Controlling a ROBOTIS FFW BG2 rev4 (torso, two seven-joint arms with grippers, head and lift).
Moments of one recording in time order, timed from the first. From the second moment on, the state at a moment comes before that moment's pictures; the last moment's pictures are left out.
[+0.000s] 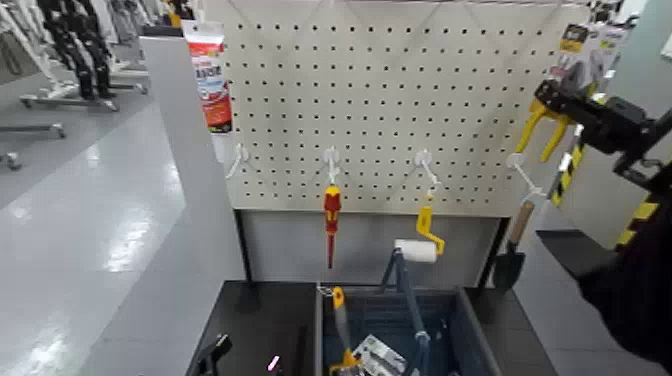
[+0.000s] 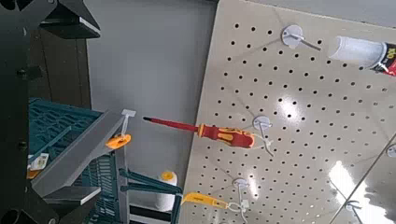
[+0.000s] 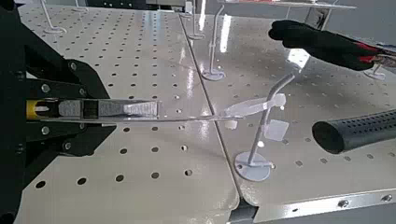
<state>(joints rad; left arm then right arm) 0.24 0.12 -0.12 -1.46 0.33 -0.37 -0.46 -0.65 -0.44 -0.13 -1.25 -0.56 0.27 1.02</state>
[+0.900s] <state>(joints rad) 0.25 0.12 -0.12 -1.46 0.33 -0.38 -0.45 -0.51 -0.40 -0.21 -1.59 -0.56 0.35 0.92</state>
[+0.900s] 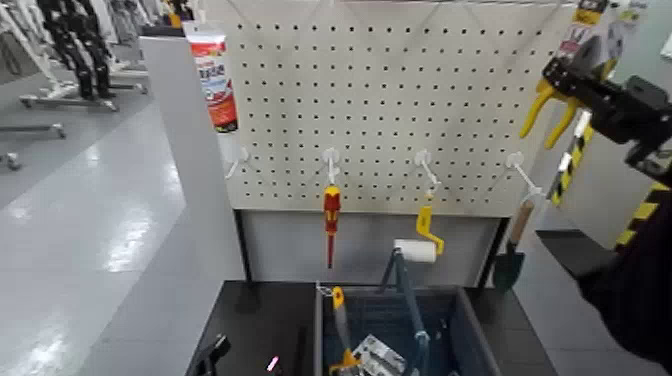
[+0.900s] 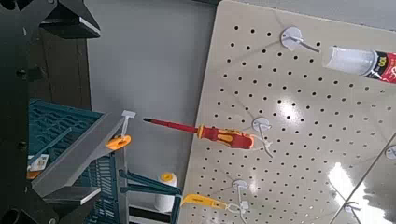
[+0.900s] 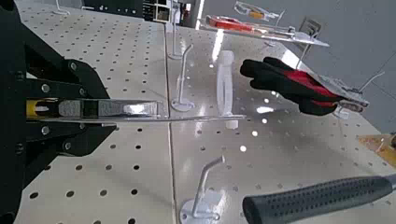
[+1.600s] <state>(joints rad) 0.24 0.13 -0.14 -1.46 0.33 -0.37 -0.43 -0.30 -0.25 -0.18 -1.82 -0.54 0.41 0.83</state>
